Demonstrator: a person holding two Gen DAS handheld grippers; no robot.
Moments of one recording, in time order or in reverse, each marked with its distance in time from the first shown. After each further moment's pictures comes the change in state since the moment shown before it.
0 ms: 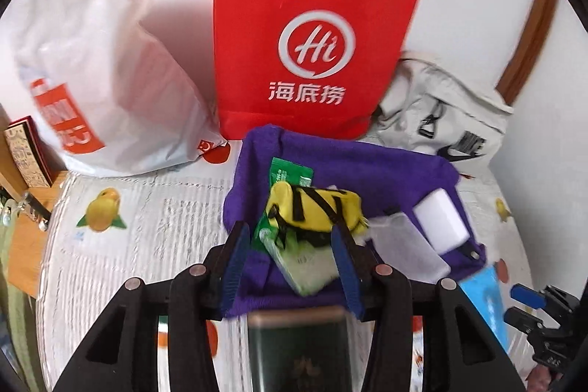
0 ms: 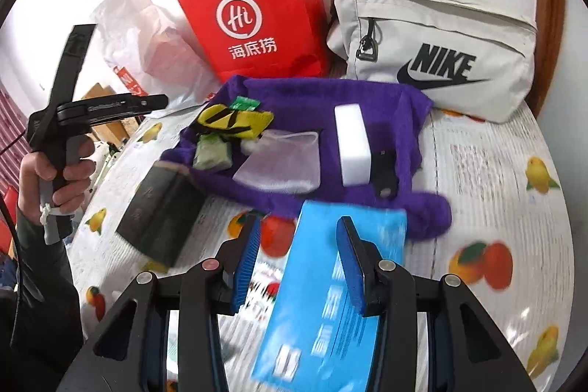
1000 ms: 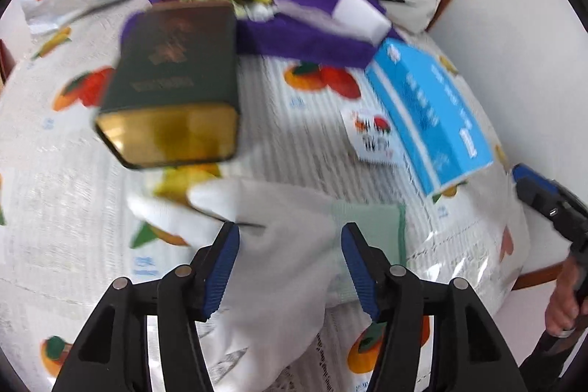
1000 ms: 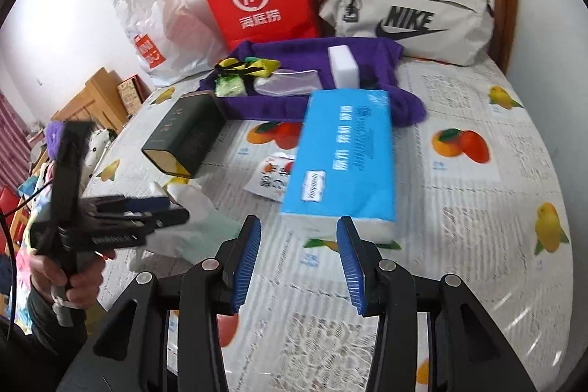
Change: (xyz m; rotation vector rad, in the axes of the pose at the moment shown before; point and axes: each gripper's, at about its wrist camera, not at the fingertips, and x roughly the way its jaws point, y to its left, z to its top) left arm -0.012 -0.058 -0.208 0.055 0.269 -0.162; right arm -0.063 0.023 -0.117 0.037 -0.005 -0.053
